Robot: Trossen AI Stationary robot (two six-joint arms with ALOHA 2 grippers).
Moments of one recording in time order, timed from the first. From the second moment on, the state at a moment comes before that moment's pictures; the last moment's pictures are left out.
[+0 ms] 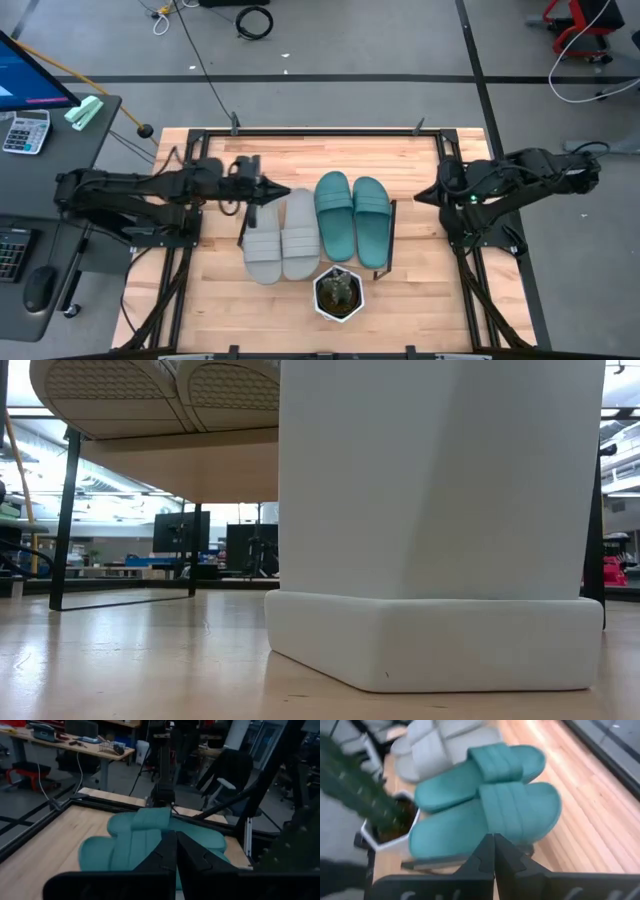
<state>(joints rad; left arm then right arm) 0.03 1.00 0.76 0.16 -0.01 -0.22 0.25 0.83 1.20 -1.05 0.23 0.49</state>
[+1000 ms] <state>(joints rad) 0.07 0.13 0.58 -0.40 0.05 -0.14 0.24 1.15 1.20 -0.72 0.40 0.81</state>
